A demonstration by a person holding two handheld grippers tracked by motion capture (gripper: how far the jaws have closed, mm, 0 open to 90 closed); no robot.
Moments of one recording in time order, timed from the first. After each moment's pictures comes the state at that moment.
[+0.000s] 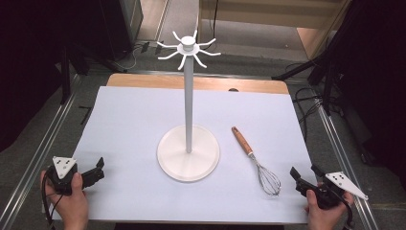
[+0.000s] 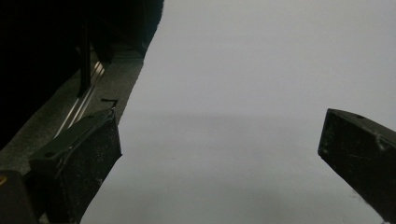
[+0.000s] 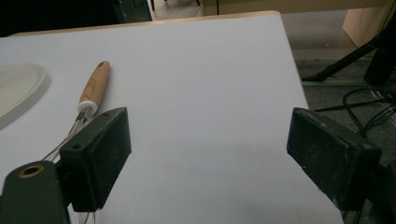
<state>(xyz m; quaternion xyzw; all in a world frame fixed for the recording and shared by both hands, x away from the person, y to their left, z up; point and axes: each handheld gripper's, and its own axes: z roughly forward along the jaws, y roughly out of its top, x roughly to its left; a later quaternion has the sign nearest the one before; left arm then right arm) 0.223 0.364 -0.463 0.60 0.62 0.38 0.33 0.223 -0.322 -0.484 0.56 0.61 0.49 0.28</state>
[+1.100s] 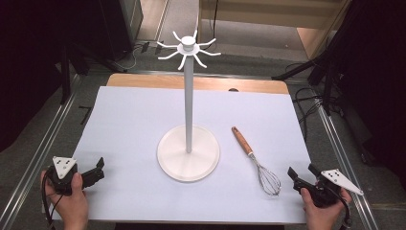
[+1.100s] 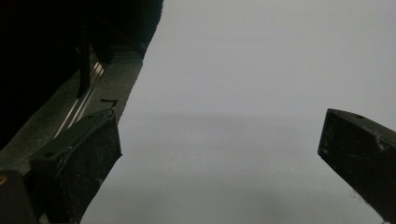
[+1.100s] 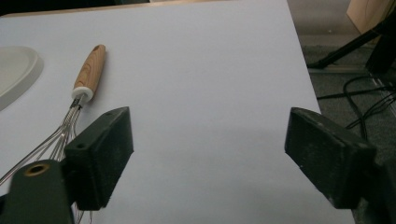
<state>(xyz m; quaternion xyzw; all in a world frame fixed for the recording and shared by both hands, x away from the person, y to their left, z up) 0.222 0.364 -0.463 0.60 0.62 0.38 0.33 0.229 -0.319 -0.486 0.57 0.63 0.46 0.27</state>
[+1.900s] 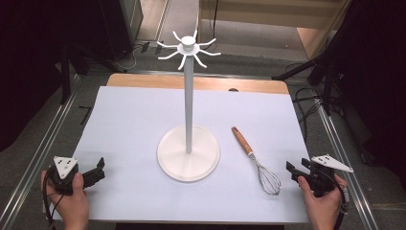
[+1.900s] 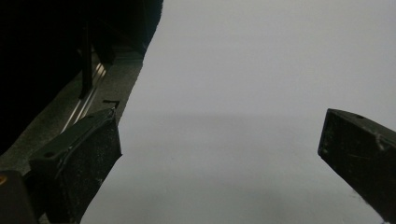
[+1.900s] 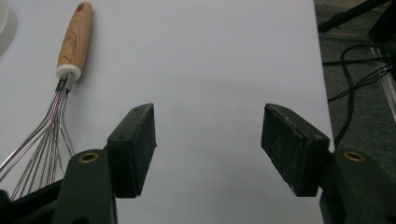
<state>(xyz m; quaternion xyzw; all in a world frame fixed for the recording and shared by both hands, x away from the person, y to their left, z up) 0.223 0.363 -0.463 0.61 0.61 0.39 0.32 0.258 -0.306 -0.461 0.58 0.69 0.37 0.23</state>
